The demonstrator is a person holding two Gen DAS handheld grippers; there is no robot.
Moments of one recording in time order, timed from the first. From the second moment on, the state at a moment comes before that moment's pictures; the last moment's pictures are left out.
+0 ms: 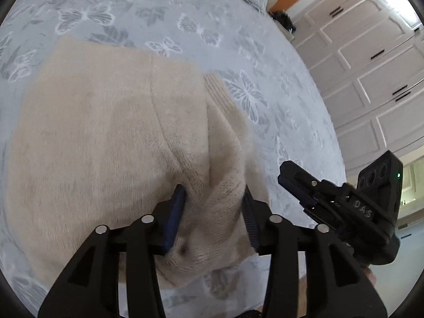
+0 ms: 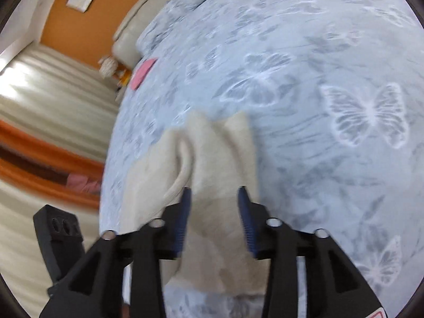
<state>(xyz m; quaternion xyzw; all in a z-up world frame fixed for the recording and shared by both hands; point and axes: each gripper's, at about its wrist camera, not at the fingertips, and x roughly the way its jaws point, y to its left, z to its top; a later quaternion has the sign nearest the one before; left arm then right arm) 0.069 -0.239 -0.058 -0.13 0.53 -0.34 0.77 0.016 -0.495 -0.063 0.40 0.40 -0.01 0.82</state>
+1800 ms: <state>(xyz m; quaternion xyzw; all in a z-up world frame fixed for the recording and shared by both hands) 0.039 -0.107 -0.080 -0.07 0.46 -0.26 0.84 0.068 -0.436 -0.012 0.31 0.37 0.06 0.87</state>
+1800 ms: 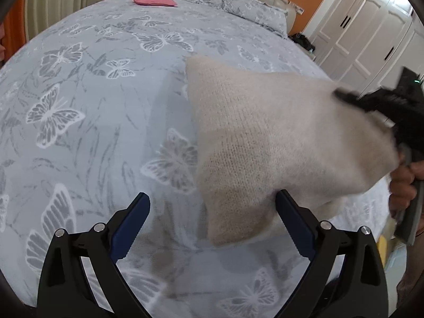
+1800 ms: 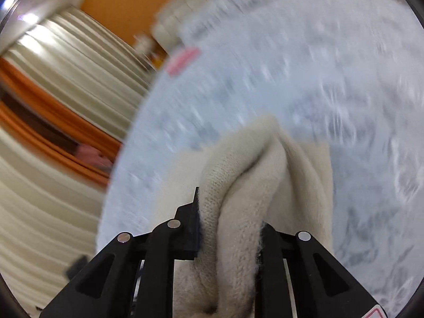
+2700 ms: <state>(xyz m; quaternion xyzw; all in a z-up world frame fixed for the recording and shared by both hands) 0.043 -0.114 -0.114 -0.07 0.52 -0.27 0.81 -0.047 -0.474 -0.112 0.36 0.49 0.00 0.79</state>
